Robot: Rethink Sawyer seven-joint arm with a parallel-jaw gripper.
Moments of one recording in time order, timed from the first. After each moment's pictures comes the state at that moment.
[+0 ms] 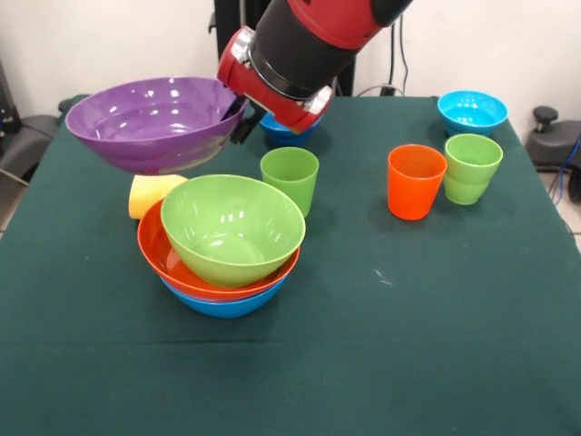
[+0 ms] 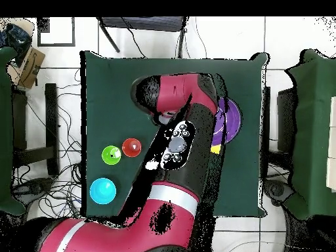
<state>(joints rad) 0.02 -0.36 -0.38 1.05 -0.19 1.13 1.99</state>
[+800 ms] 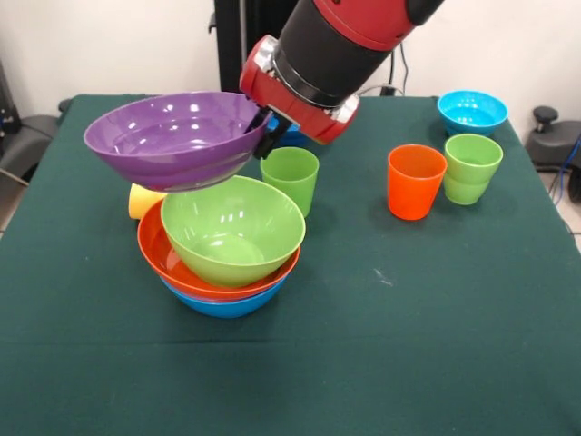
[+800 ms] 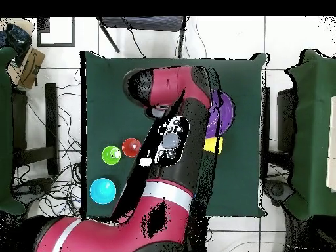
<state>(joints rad) 0.04 -0.34 -0.38 1.01 -0.14 1.13 1.99</state>
